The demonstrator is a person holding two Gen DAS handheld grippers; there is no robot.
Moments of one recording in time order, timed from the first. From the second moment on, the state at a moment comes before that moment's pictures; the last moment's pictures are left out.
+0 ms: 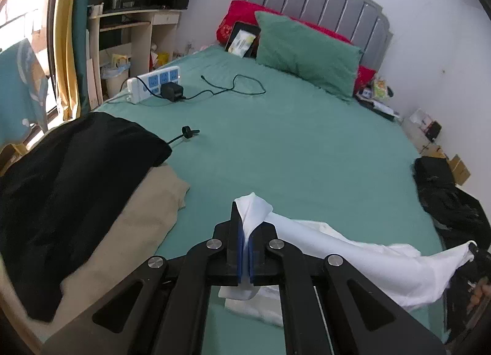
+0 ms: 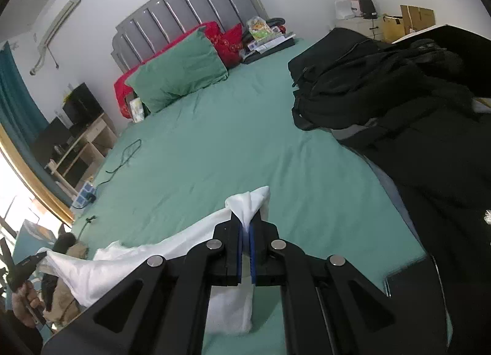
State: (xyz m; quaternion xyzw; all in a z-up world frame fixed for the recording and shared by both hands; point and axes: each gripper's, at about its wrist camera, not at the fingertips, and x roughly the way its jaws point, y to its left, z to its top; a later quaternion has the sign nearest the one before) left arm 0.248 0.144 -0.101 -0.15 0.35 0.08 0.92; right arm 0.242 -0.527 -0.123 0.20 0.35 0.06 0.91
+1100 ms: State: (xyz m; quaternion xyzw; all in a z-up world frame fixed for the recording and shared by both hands) left arm 0.226 0.096 -0.234 -0.11 0.49 0.04 0.86; right arm 0.182 -0.451 -0.231 0.18 0.46 0.09 0.87
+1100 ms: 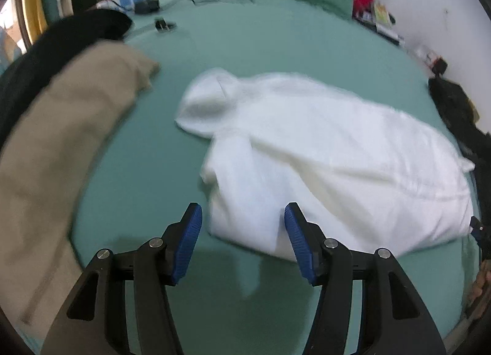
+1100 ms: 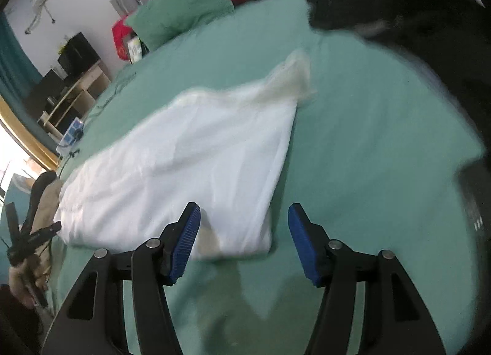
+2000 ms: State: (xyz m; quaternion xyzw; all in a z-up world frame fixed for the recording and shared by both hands) left arm 0.087 0.081 -0.189 -0.12 0.49 0.02 0.86; right arm 0.065 -0.448 -0.199 0.15 0.47 0.07 0.86
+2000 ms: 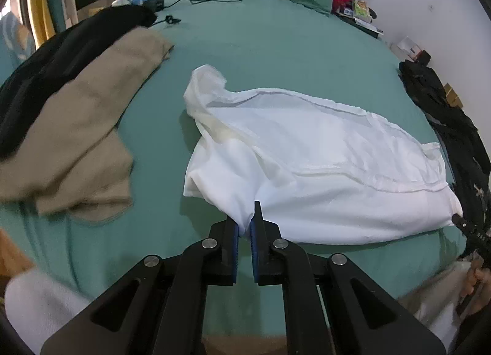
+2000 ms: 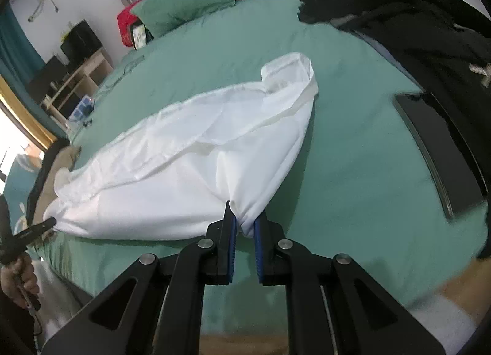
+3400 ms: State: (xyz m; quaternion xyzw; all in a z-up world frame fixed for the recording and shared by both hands) left arm 0.135 0.054 -0.207 -0.22 0.48 -0.03 0.85; right arm 0.139 -0.417 -0.199 0.25 0.43 0.15 0.85
